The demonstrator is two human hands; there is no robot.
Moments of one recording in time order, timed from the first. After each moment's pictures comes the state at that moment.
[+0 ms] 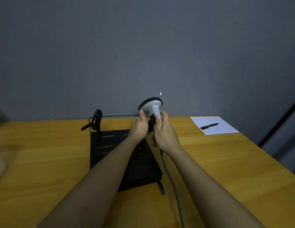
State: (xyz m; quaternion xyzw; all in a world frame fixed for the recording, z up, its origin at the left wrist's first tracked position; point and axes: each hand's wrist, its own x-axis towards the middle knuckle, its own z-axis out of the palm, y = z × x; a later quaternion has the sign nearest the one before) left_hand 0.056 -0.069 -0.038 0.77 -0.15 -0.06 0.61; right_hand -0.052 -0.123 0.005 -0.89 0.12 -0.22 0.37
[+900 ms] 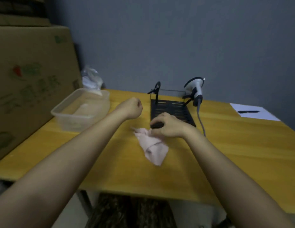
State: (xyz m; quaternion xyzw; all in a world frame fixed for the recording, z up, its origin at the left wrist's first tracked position) left_hand -0.133 0.200 0.026 0.95 -0.12 0.03 0.27; right_hand -0.198 0.028 0.021 -0.97 -0.13 0.10 0.19
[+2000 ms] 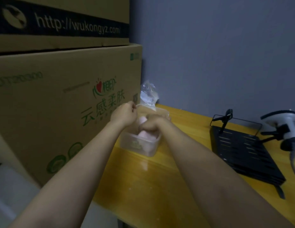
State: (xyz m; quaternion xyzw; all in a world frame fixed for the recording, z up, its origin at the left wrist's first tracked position) left_hand -0.096 0.407 0.034 0.95 0.09 0.17 0.25; right_hand -0.062 0.289 0.040 -0.97 -0.12 0.18 0.12
